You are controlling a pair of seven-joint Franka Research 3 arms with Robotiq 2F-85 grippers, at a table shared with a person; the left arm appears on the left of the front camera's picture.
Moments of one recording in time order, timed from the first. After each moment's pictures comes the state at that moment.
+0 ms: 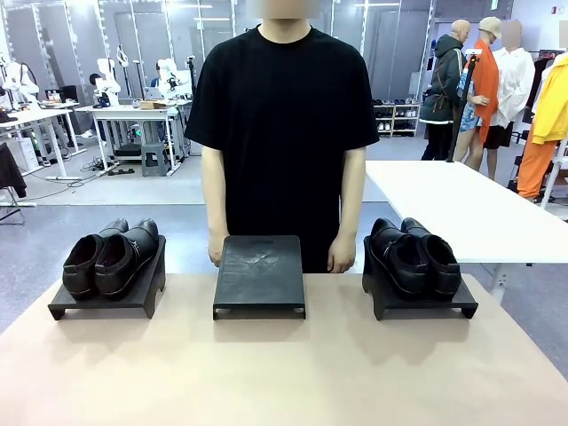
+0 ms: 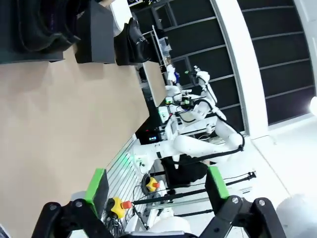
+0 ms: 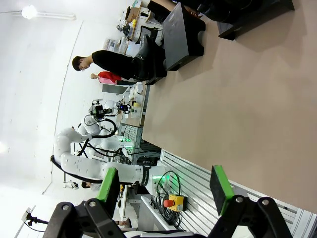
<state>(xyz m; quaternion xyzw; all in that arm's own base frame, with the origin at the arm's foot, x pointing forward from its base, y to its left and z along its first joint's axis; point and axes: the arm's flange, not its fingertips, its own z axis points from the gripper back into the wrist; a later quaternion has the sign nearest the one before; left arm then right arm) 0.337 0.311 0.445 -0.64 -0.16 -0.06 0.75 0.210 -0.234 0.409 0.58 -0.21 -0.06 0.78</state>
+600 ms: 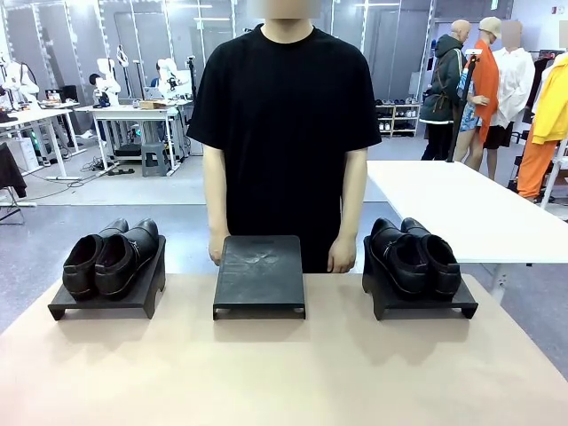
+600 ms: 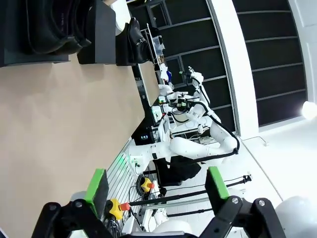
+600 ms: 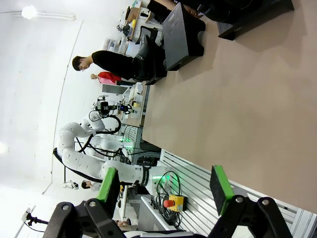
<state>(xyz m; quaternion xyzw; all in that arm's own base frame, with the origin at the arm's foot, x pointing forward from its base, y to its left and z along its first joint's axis) 0.369 0.309 0.419 -0.65 -0.14 -0.06 0.74 0.210 -0.235 0.409 0.58 -0.21 -0.06 0.78</state>
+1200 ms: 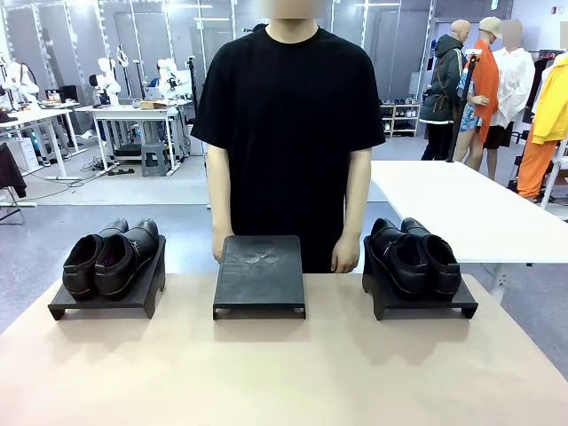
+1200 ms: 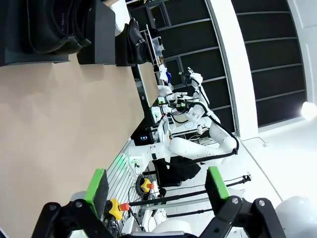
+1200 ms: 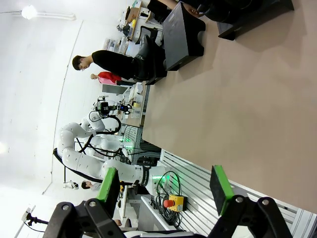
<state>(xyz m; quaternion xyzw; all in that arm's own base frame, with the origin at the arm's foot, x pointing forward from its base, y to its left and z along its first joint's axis) 0.367 0.311 0.419 -0.66 -0.15 -0.06 0.74 0.210 -0.235 0.409 0.58 -0.21 -0.06 0.78</state>
